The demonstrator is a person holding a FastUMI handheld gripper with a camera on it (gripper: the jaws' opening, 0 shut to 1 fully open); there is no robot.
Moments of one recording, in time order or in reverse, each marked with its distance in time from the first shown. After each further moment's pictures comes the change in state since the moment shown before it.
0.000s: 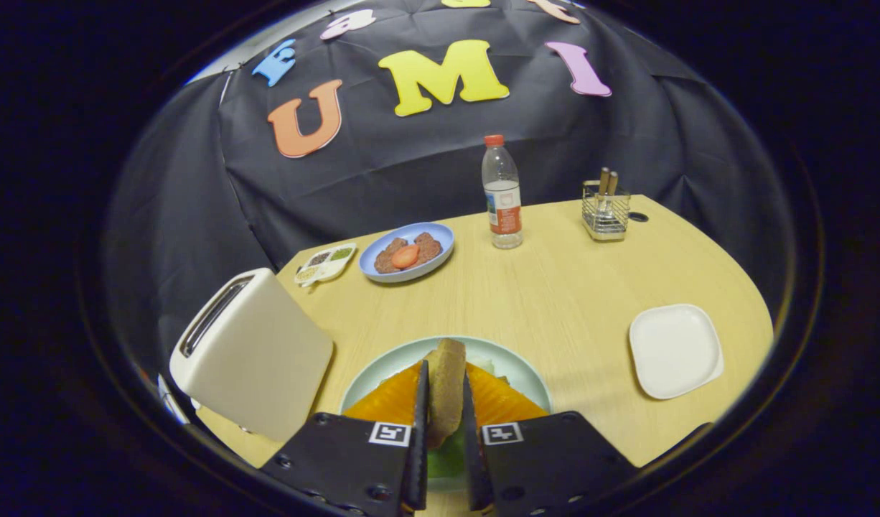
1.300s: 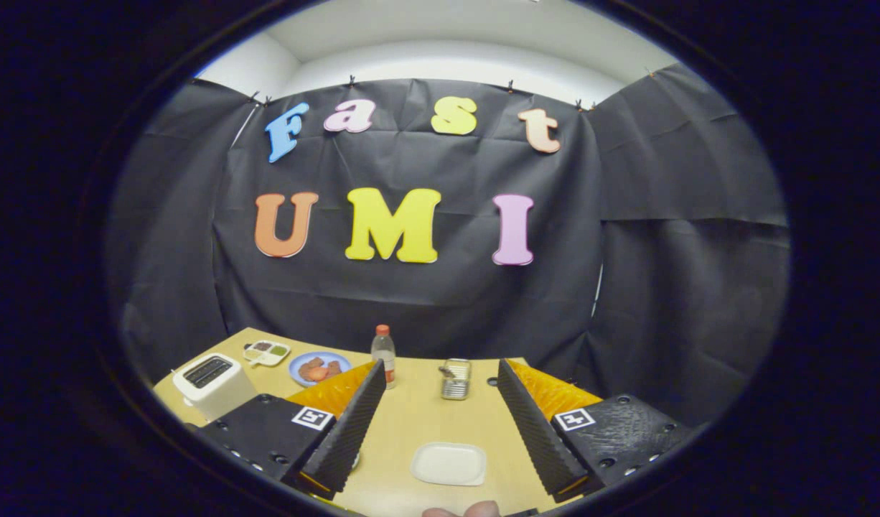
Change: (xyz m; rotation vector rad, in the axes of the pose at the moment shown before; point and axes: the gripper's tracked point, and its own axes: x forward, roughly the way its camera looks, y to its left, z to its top) arm -0.277 -0.169 0.216 -0.205 -0.516 -0.243
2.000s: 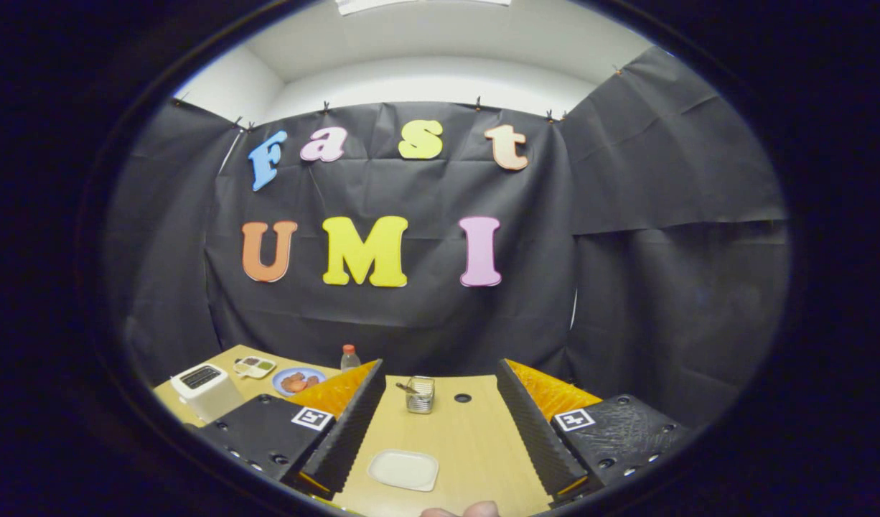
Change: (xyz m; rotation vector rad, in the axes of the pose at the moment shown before) arm -0.019 -0.084 0.024 0.067 -0.066 0.018
